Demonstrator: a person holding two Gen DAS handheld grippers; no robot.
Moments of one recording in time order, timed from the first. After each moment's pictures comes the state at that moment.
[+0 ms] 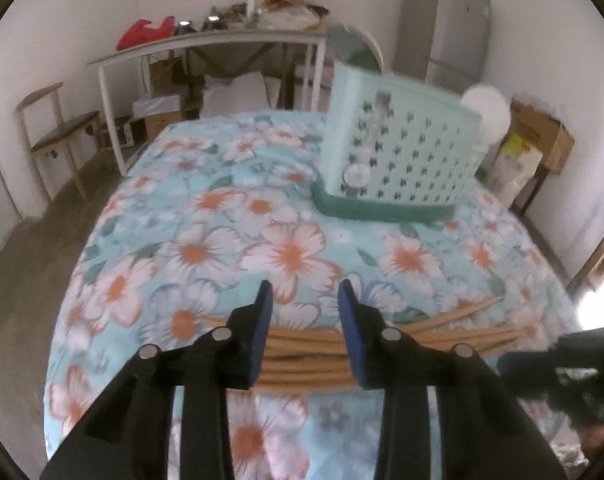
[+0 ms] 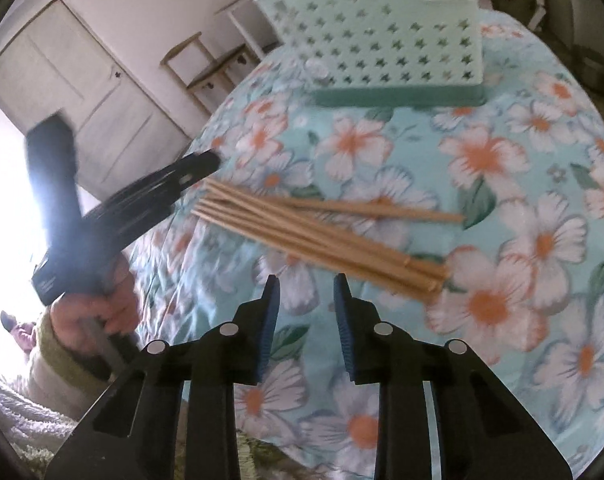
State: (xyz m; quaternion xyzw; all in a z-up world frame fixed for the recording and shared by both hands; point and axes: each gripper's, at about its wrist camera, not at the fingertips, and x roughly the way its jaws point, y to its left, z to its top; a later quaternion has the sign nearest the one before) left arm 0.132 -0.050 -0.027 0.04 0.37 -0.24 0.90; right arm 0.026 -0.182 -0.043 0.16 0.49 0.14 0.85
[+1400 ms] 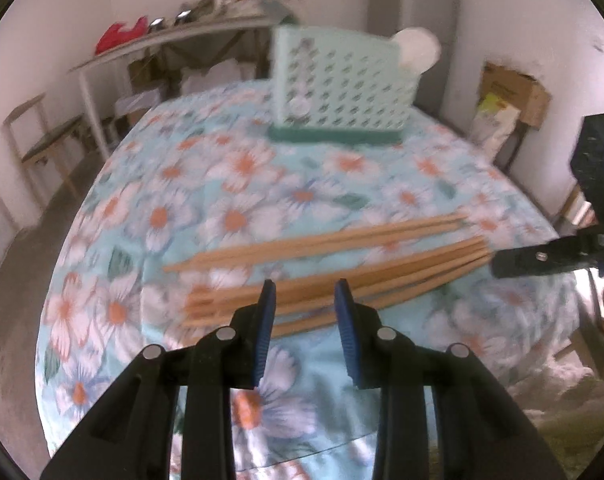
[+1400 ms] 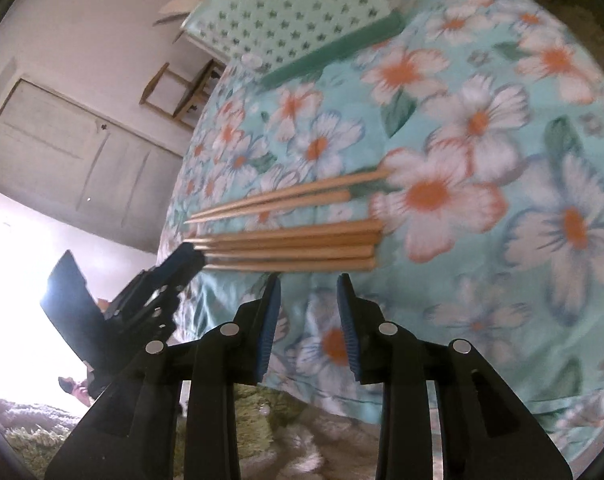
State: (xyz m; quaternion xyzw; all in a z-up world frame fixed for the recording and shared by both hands) left arm 0.036 -0.043 -0.037 0.09 0.37 -0.28 0.88; right arm -0.026 -0.245 -0.050 0.30 0.50 0.11 0.80
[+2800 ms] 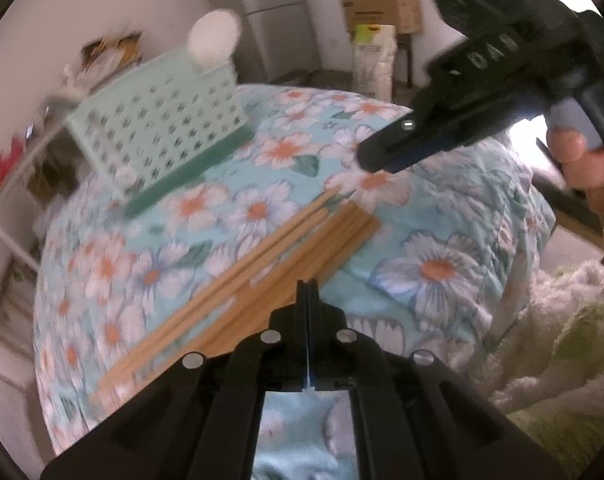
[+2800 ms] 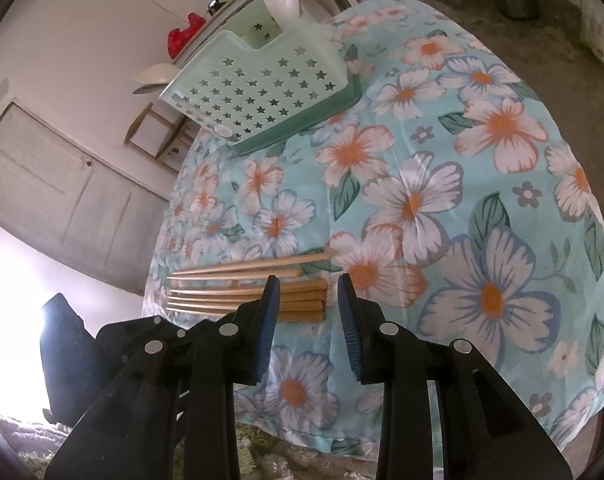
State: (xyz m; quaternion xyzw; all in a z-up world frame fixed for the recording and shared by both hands) left arm 0.013 -0.127 -0.043 0.27 0.33 -0.41 0.81; right arm -0.020 -0.276 -0.032 0.31 0.45 0.06 0.83
